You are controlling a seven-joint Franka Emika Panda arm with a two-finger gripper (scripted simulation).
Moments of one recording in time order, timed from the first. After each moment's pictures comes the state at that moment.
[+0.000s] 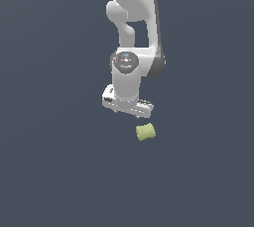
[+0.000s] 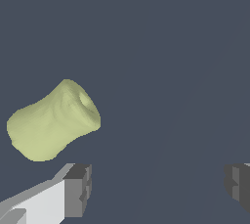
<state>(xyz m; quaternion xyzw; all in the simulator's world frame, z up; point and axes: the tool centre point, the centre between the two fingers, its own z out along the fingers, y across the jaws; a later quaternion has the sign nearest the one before) -0.006 -0.001 0.119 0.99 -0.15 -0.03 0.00</state>
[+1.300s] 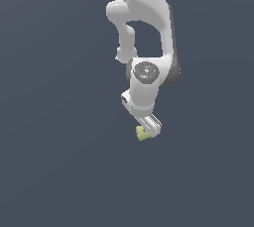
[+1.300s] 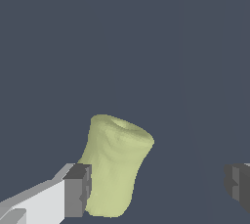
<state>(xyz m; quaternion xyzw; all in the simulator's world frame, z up) 0.024 0.052 0.101 0.90 -0.45 -0.01 0.00</state>
